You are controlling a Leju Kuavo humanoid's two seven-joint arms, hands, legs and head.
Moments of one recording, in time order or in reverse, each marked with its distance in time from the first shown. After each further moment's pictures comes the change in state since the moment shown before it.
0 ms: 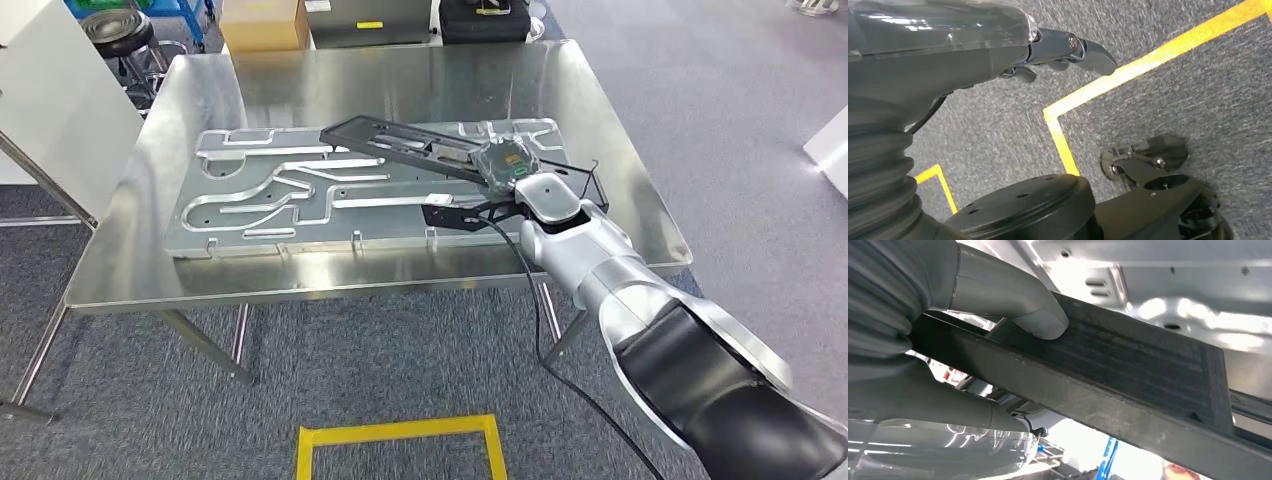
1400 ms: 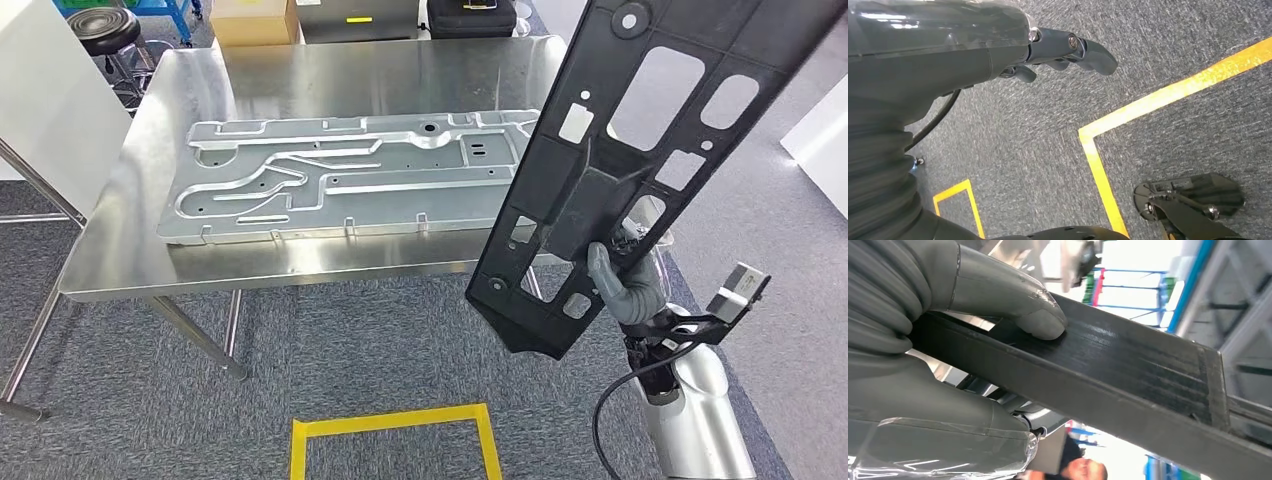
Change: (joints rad) left arm 0.022 -0.004 -0.058 -0.003 0.015 0.061 0.116; right arm 0.899 -0.199 -0.913 -1.222 -1.213 0.743 -0.388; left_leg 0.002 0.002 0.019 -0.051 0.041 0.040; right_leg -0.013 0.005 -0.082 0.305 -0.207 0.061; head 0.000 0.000
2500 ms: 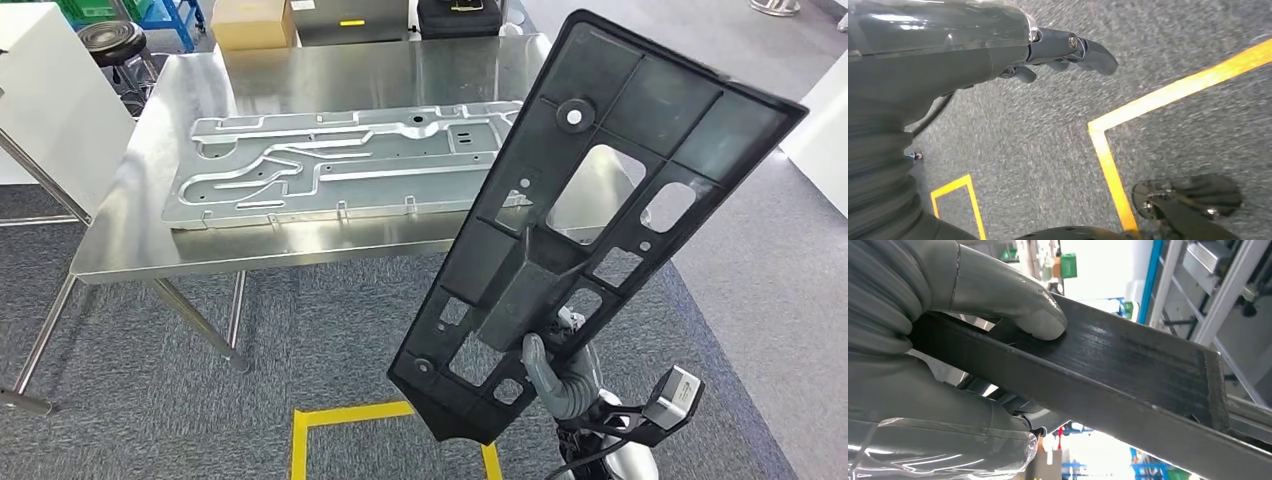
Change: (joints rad) left arm 0.000 0.009 -0.002 0.000 0.037 0.004 0.010; right arm 0.319 0.220 0.154 -0.184 0.085 -0.034 -0.125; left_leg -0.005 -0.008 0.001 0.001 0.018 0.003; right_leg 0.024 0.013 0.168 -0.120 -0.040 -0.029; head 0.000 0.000
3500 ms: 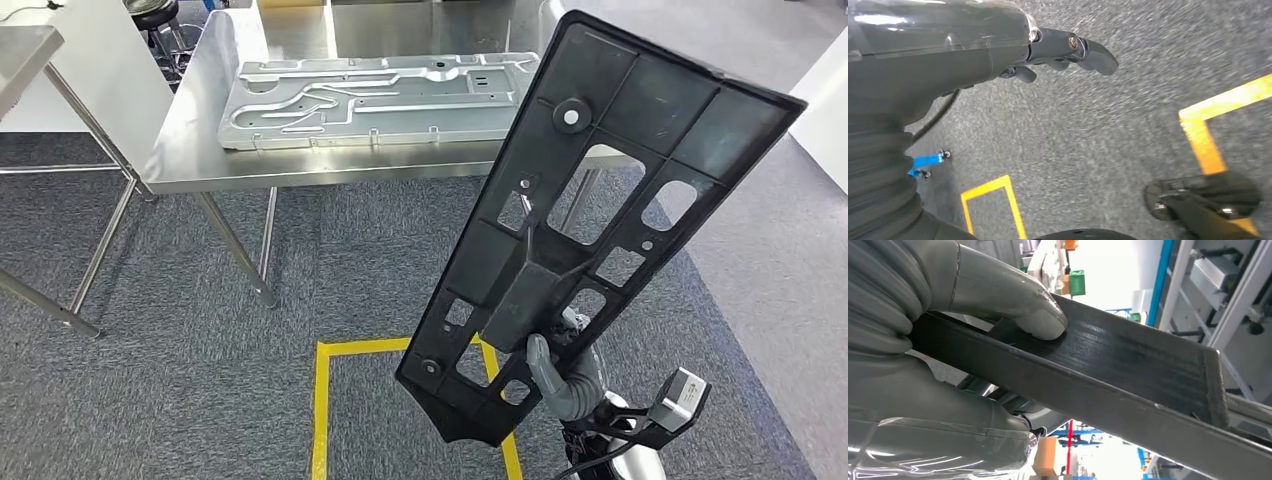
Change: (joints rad) left arm 0.008 0.002 -0.020 0.000 -0.001 -0.010 0.023; right arm 0.015 -0.005 -0.016 -0.029 0.006 0.002 0.022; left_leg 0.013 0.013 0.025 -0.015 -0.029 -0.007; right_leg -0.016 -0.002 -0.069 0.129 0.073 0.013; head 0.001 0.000
